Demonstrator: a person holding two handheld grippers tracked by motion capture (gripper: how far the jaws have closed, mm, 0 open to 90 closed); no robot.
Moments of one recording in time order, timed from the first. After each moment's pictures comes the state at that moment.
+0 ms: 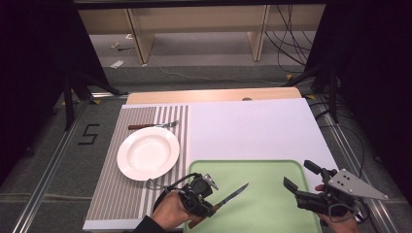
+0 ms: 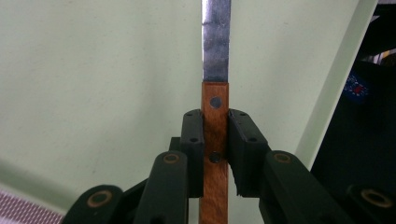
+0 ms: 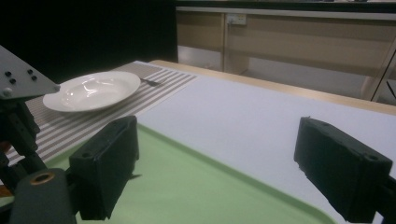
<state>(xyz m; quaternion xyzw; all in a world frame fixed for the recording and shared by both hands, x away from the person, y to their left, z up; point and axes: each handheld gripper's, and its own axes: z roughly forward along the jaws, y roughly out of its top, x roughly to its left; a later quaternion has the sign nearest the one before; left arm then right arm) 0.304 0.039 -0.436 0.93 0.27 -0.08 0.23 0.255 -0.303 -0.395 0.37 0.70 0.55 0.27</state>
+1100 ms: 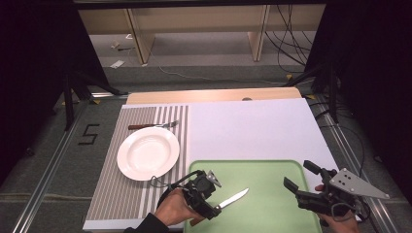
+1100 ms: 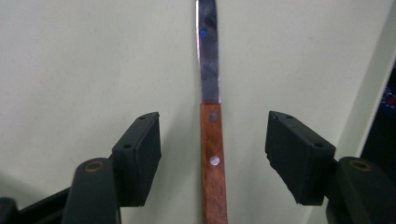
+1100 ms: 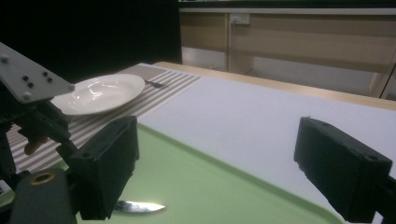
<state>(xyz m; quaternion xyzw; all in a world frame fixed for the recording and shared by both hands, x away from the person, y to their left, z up) 0.313 0.034 -0.432 0.95 0.21 -0.02 0.25 0.256 -0.304 -0.395 0.37 0.70 0.56 0.25</state>
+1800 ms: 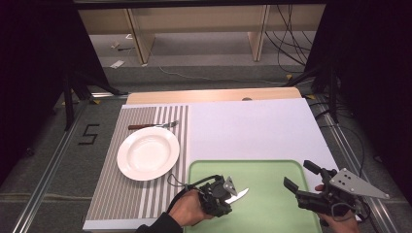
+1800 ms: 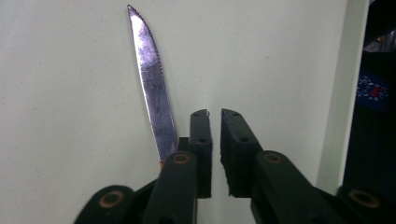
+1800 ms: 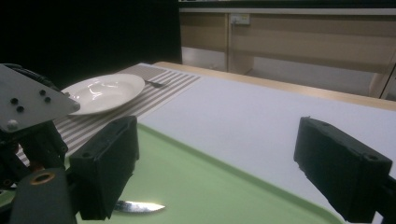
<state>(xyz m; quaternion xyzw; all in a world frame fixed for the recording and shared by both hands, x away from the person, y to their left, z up) 0.304 -0.004 -0.443 0.96 0.15 -0.03 0.25 0.257 -0.305 -0.395 0.37 0.70 0.55 0.26</state>
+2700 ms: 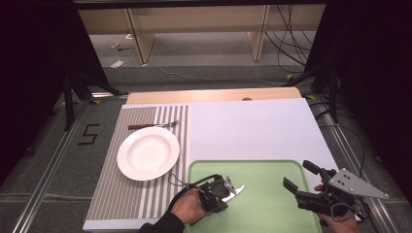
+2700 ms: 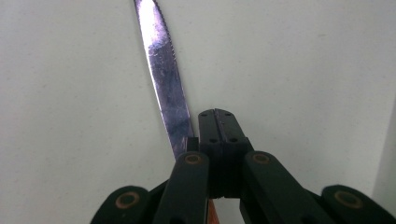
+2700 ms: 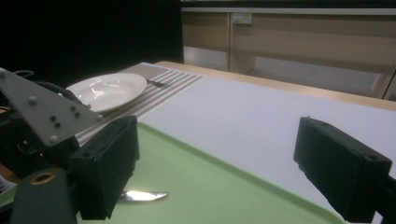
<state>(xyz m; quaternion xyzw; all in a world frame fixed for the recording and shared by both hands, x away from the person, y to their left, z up) 0.316 -0.002 -0.461 0.96 0.17 -0.02 0.21 0.257 -0.304 -0.395 0.37 0.70 0.56 0.25</state>
